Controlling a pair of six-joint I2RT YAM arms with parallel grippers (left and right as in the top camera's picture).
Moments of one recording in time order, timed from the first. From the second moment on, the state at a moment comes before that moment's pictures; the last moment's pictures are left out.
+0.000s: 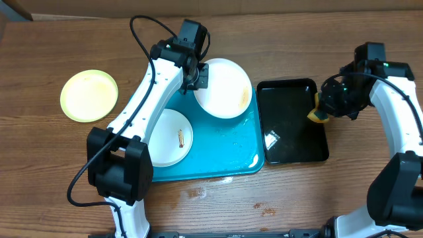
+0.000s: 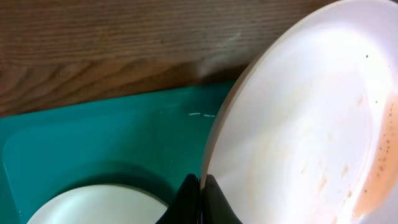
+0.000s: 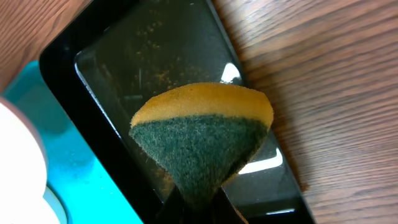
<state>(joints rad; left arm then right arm) -0.35 2.00 1.78 -1.01 -0.05 -0.29 -0.14 1.74 1.40 -1.10 -0.29 0.35</state>
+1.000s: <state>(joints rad) -0.81 2.00 1.79 -0.68 -0.56 -0.16 -0.18 1.74 1.40 -1.16 -0.29 0.33</state>
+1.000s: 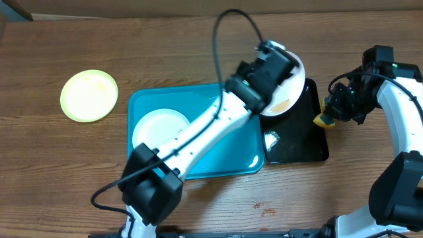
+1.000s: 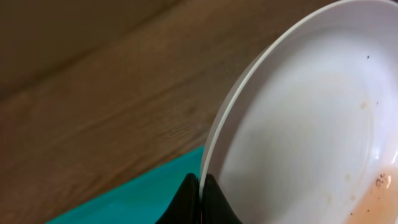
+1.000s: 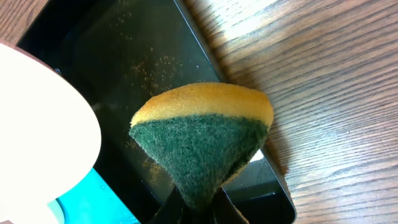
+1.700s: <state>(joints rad) -1.02 2.00 1.79 -0.40 -1.21 0.05 -0.18 1.74 1.40 -1.17 -0.22 0.33</state>
